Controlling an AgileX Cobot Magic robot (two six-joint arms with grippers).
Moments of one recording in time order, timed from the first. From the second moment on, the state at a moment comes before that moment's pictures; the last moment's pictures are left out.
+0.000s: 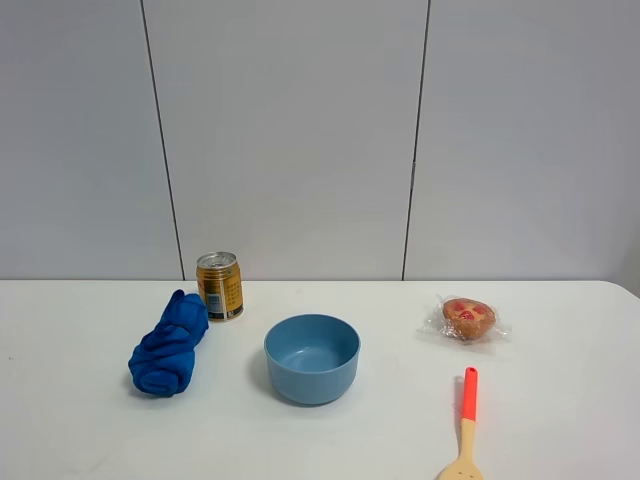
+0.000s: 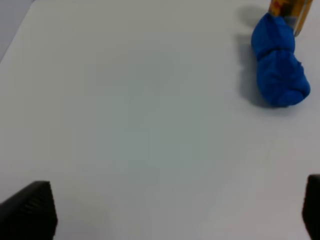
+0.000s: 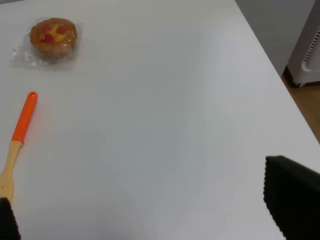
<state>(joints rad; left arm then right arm) 0.07 0.05 -0.52 -0.01 1.06 0.01 -0.04 0.00 -0.49 0.00 1.08 -0.03</state>
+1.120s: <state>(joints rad) -0.05 1.35 -1.03 -0.23 0.71 0.01 -0.04 0.00 -0.49 0.00 1.08 -0.03</state>
